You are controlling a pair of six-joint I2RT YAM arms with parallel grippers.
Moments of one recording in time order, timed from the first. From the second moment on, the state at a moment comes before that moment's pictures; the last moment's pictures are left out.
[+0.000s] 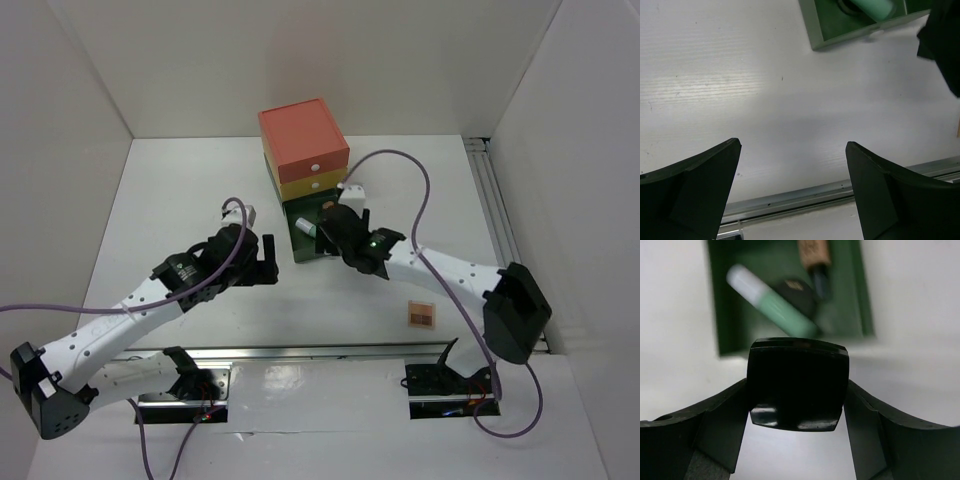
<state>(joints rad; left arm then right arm) -0.75 1.02 0.95 -0.74 -0.32 -0.66 0.87 1.44 1.02 -0.40 0.54 0.68</state>
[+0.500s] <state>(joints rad) -0.75 0.98 0.94 -0.79 -0.34 -0.67 0.65 1.95 1.41 -0.22 0.40 0.47</state>
